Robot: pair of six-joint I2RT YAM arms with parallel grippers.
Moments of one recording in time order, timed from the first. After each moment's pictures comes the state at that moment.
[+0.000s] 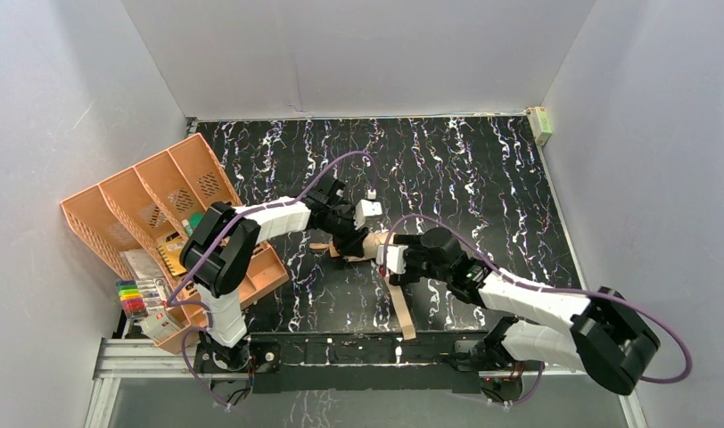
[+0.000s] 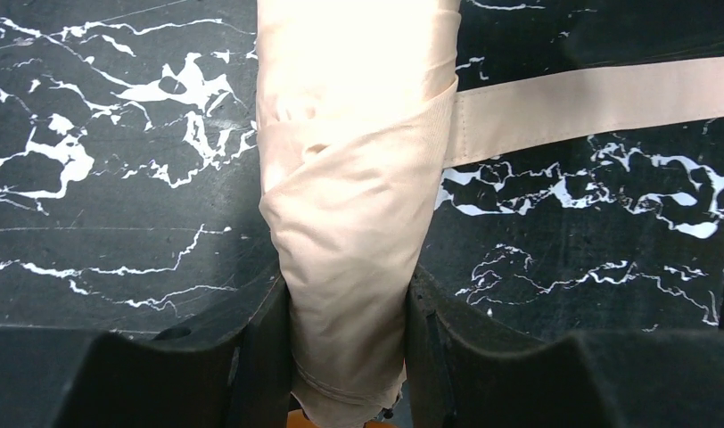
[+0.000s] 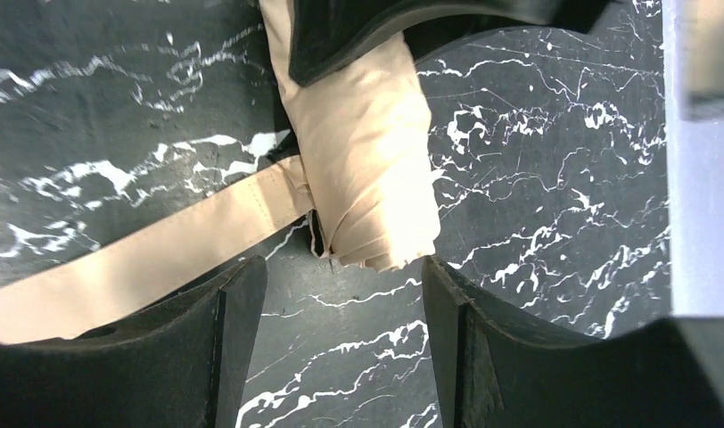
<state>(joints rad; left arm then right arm) -0.59 1.85 1.10 -0.33 0.70 0.61 0.84 1.14 0.42 0.15 -0.15 -0.87</state>
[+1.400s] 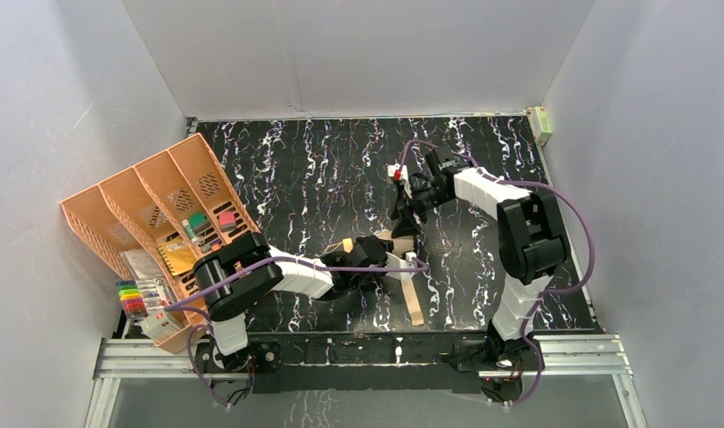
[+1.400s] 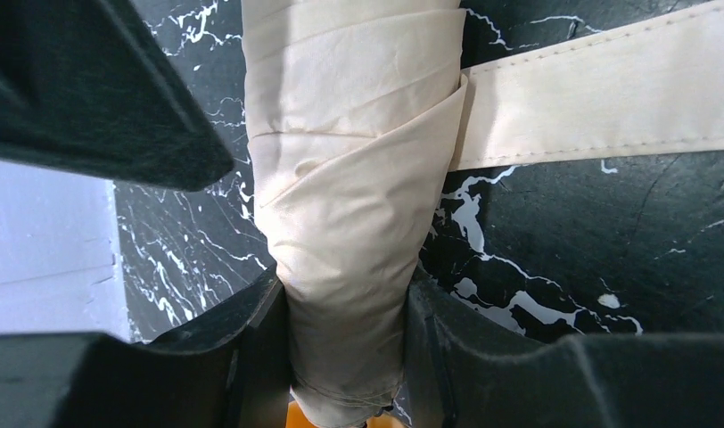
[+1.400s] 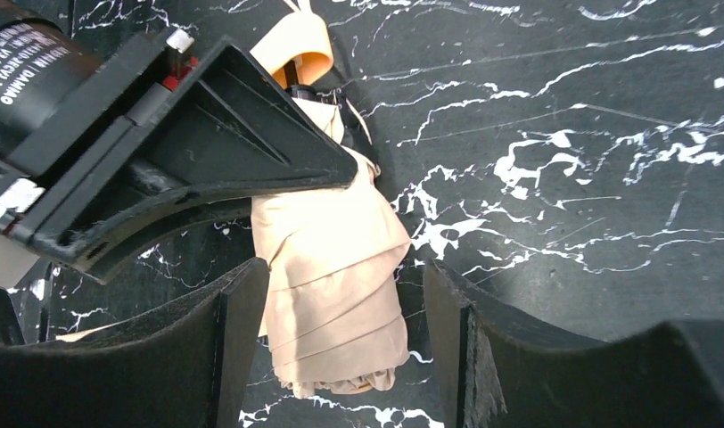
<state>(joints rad) -1.06 1.79 0.75 0.40 -0.33 0.81 0.36 1.83 1.25 -0.64 -1.02 -0.89</state>
